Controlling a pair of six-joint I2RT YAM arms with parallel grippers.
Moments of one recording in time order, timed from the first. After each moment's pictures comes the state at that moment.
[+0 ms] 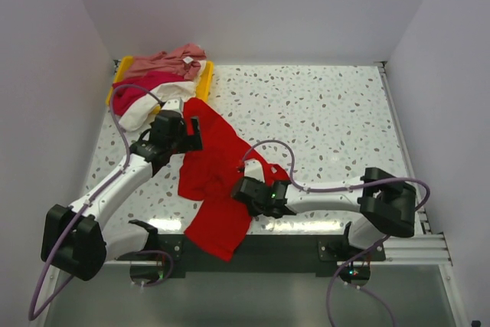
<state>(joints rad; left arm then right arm) -0.36 1.17 0.79 -0.34 -0.19 -0.41 1.26 1.58 0.86 -0.38 0.38 0.84</state>
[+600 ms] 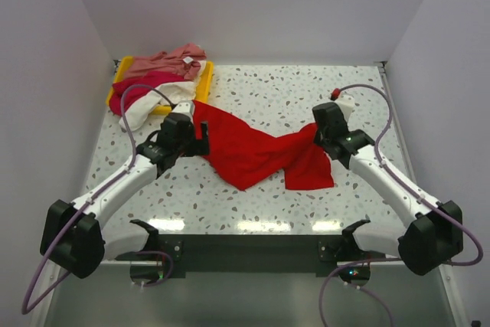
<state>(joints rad) -0.43 1.19 0.79 -0.34 -0.18 -0.39 0.48 1.21 0.96 -0.57 0.53 0.58</state>
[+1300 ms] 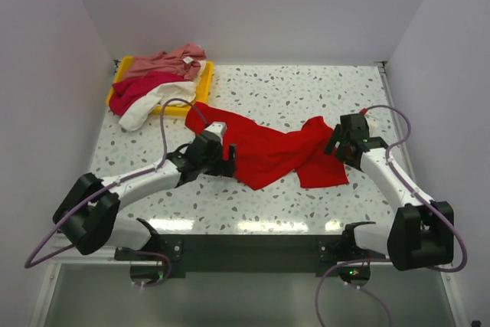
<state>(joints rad) -0.67 1.35 0.70 -0.18 -0.11 -0.48 0.14 1.23 0.81 -0.61 0.36 0.57</state>
